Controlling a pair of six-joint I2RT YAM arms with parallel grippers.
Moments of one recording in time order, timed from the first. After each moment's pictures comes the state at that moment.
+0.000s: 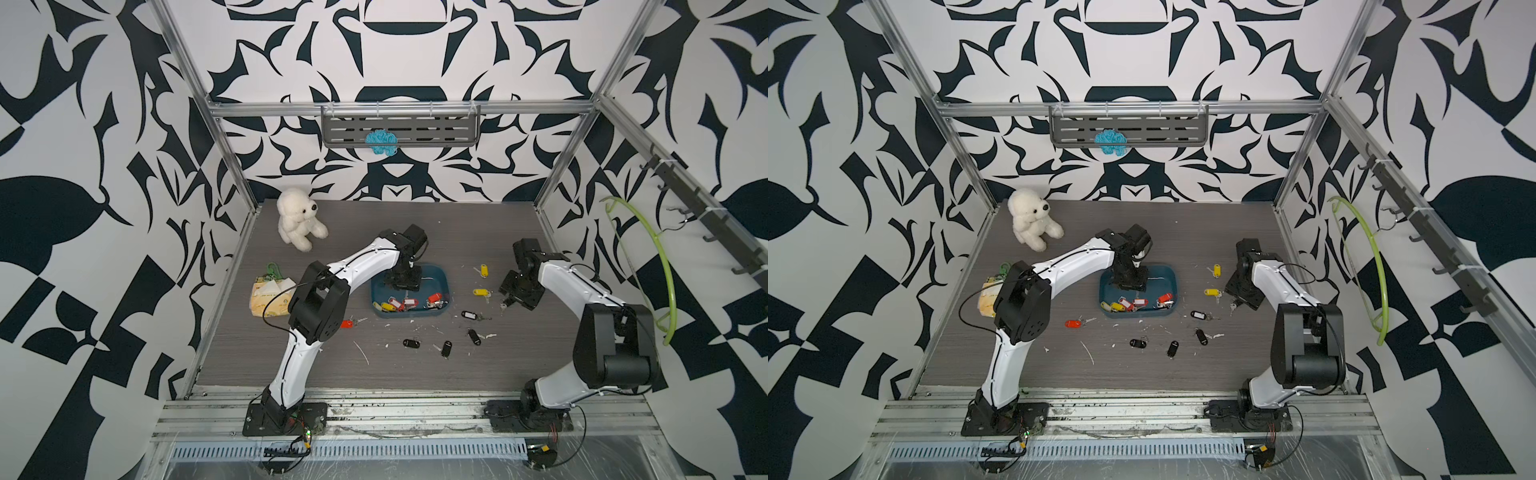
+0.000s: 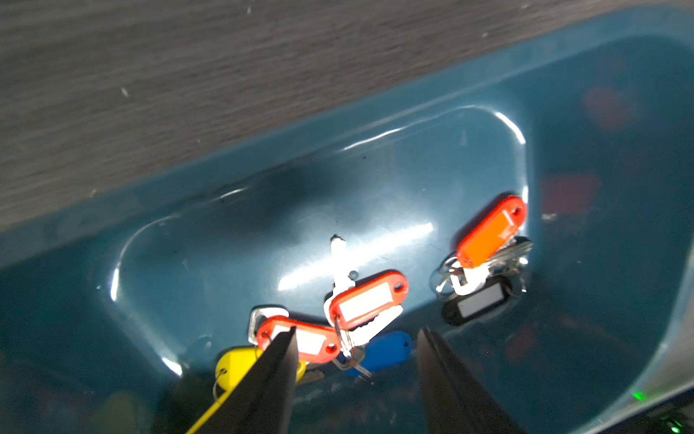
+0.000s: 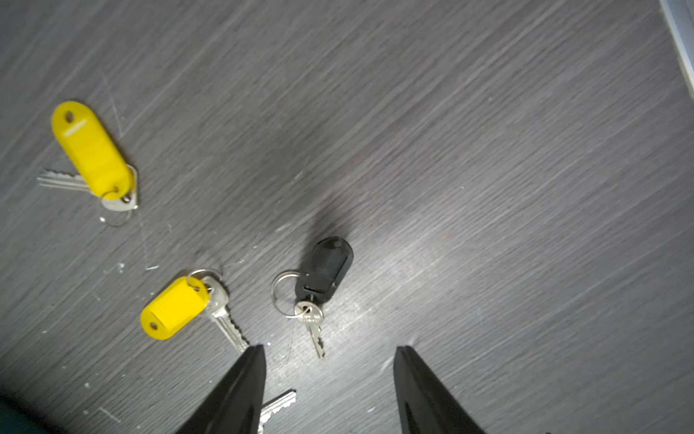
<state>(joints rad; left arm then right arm) -0.75 2.17 1.82 -1.03 0.14 -0.46 -0.03 1.54 1.01 -0.83 0.10 0.64</state>
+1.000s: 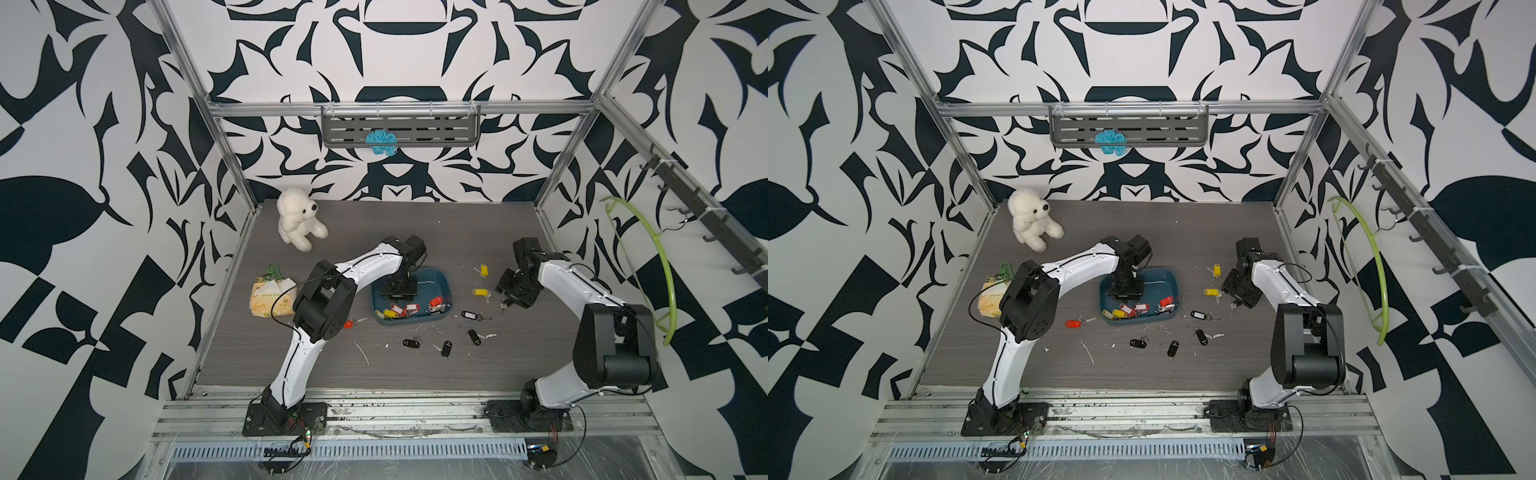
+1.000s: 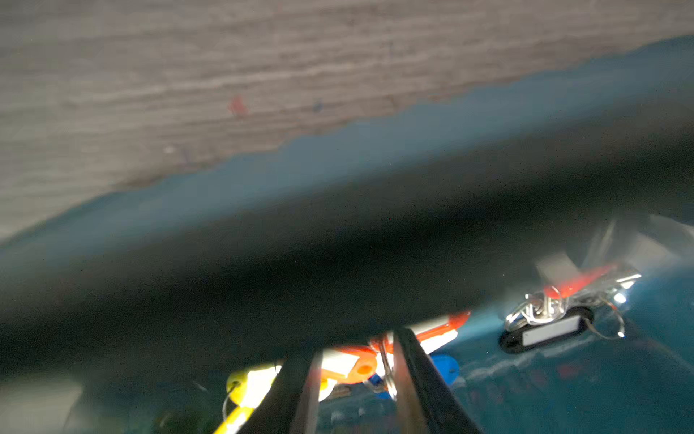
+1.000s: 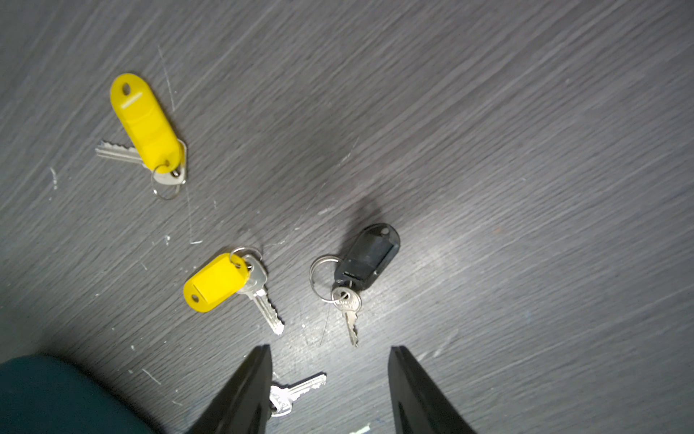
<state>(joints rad) -0.77 2.20 1.77 -1.08 0.15 -0.62 -0.03 1.54 1.01 -0.81 0.01 0.62</state>
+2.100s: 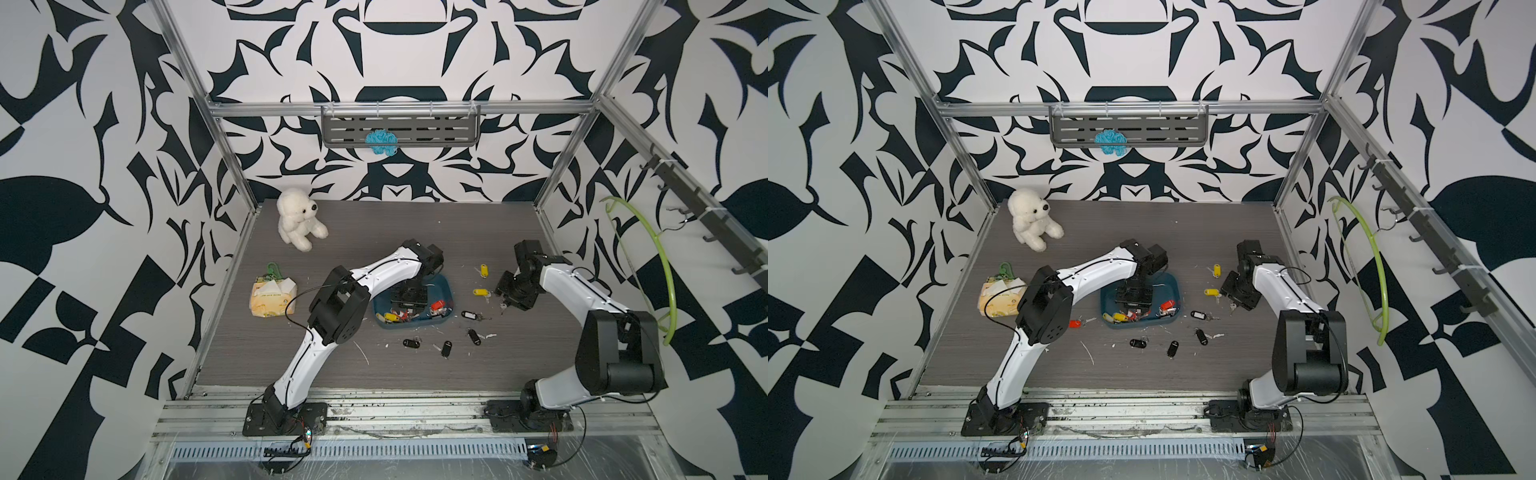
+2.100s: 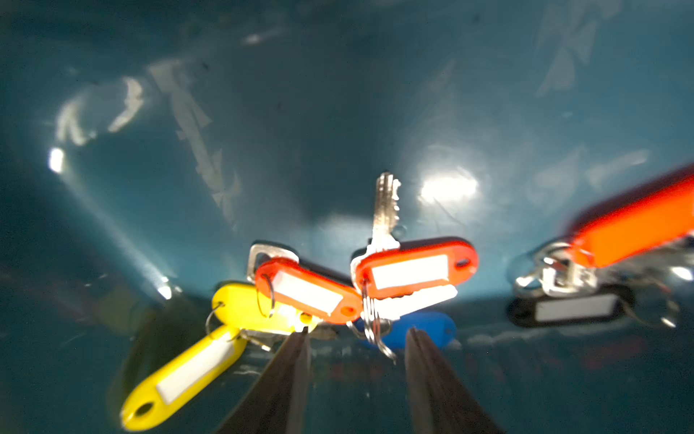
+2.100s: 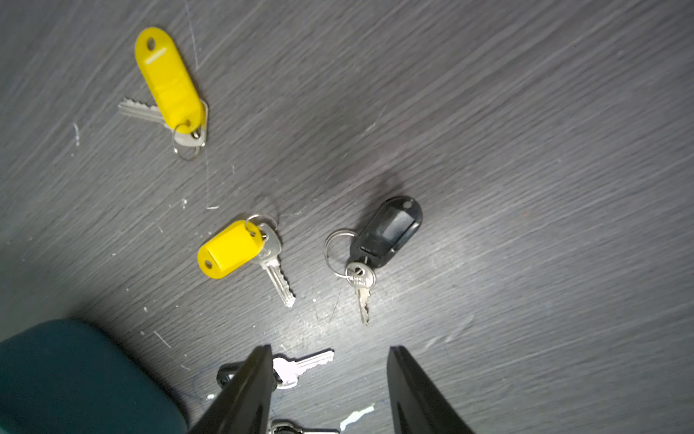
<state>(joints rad) -0.87 2.30 1.95 -1.33 0.08 -0.73 -0.03 1.50 0.98 -0.81 -0.06 0.58</state>
